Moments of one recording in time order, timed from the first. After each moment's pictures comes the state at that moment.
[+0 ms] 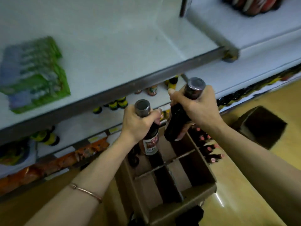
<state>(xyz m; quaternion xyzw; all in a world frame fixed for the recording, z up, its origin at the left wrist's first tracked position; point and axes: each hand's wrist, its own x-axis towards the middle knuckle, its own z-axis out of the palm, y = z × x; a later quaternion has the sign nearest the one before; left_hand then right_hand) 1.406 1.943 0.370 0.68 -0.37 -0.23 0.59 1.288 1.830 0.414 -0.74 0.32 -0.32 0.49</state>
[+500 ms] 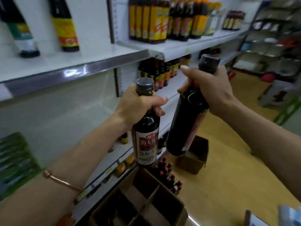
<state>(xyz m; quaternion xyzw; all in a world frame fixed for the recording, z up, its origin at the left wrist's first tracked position) 1.312 1.936 0.670 0.42 -0.60 -0.39 0.56 1.137 1.884 0.709 -0.70 0.36 -0.52 0.34</state>
